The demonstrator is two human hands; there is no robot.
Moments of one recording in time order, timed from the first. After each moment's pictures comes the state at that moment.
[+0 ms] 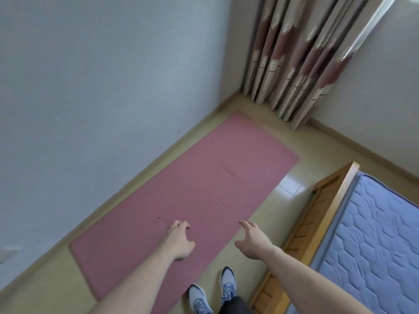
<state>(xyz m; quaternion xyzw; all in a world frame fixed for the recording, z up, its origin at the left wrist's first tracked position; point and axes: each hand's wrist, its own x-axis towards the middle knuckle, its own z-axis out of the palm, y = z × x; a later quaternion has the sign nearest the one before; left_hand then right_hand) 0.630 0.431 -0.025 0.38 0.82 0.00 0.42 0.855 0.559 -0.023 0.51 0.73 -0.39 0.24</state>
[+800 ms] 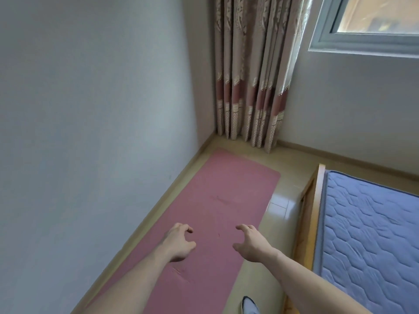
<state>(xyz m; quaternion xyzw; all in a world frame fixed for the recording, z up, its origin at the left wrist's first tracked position) 0.631 0.411 0.108 0.50 0.79 0.03 0.35 0.877 0.493 0.081 0.55 0.73 -0.40 0.08</state>
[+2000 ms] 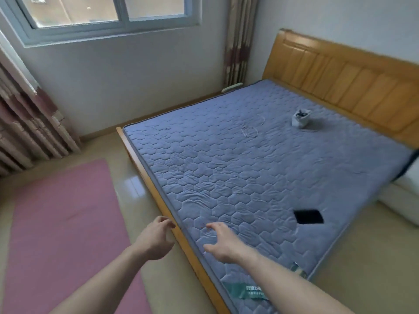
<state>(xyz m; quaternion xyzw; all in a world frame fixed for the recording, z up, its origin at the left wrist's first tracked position) 0.867 0.031 0.128 0.89 0.36 -0.13 0.26 1.029 -0.143 0.125 0.82 0.38 -0.39 -0.17</state>
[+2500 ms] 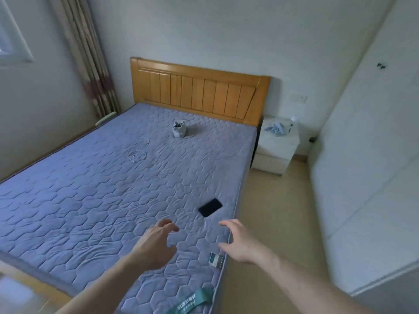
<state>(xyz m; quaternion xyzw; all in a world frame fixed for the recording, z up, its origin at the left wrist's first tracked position) 1.071 -0.188 0.188 0.97 0.01 -0.14 0.21 1.120 -0.460 0.188 0.92 0.14 -0.23 -0.27</state>
